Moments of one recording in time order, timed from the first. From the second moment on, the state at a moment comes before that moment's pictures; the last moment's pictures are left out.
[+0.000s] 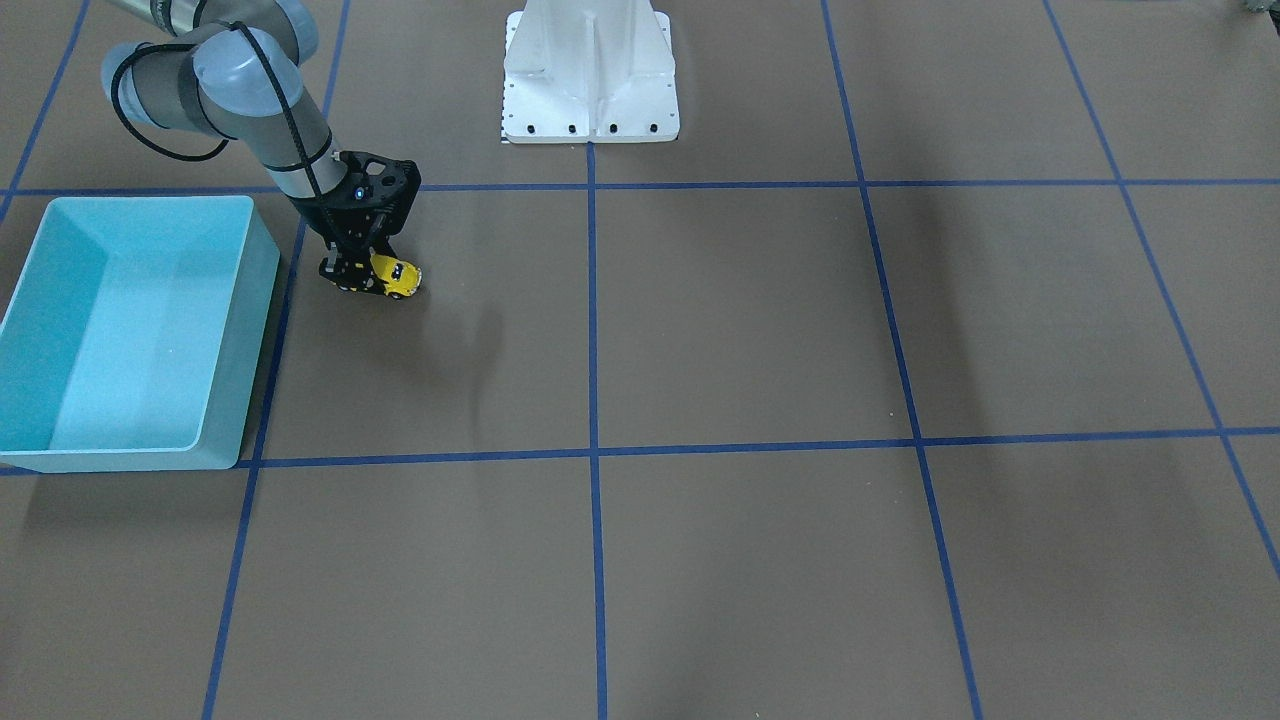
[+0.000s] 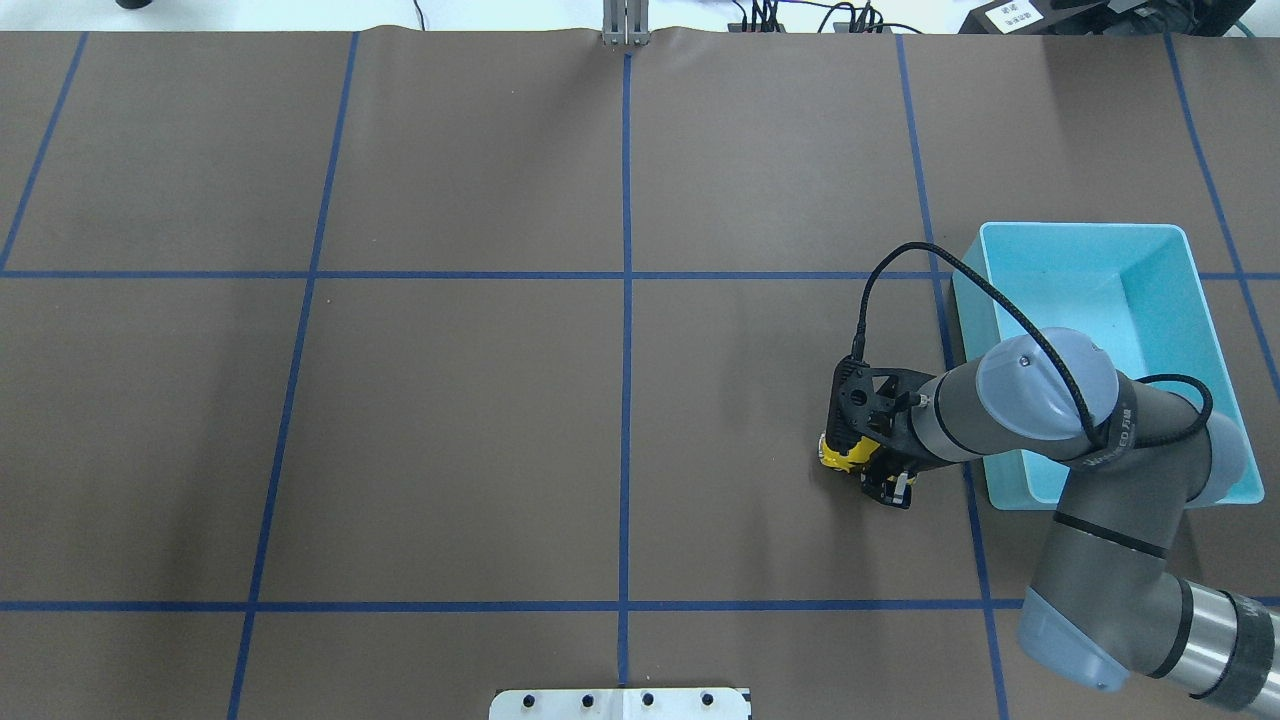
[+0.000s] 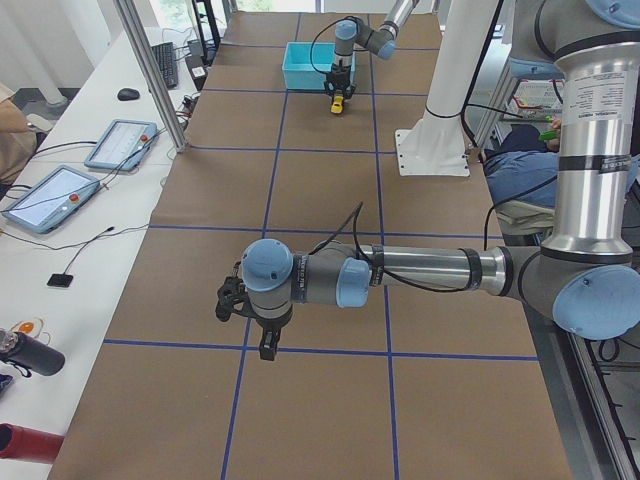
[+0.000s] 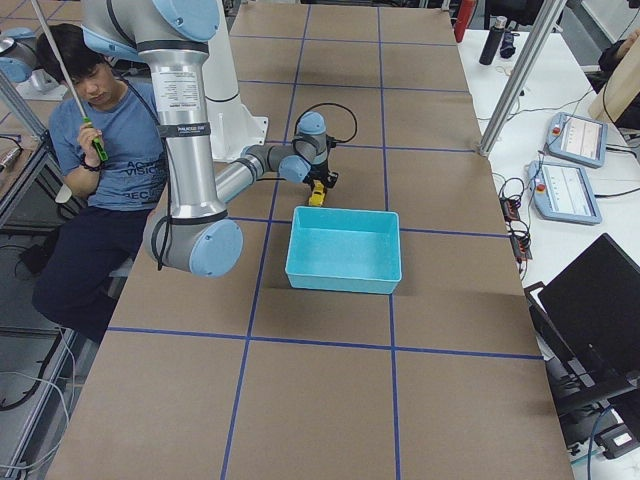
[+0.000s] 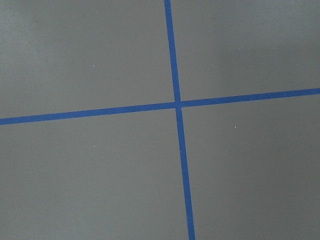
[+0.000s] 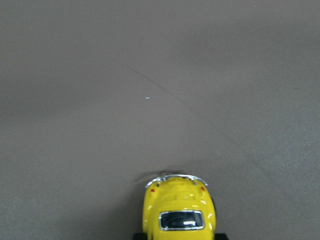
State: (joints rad) left arm -1.61 -1.53 -1.63 -1.62 -2.40 0.08; right arm 0.51 -1.42 1.92 -1.21 1.88 -0.10
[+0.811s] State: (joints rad) left arm -1.62 -1.53 -1.63 -1.62 -2.40 0.08; right arm 0.83 -1.40 2.24 -1.67 2.11 -0.37
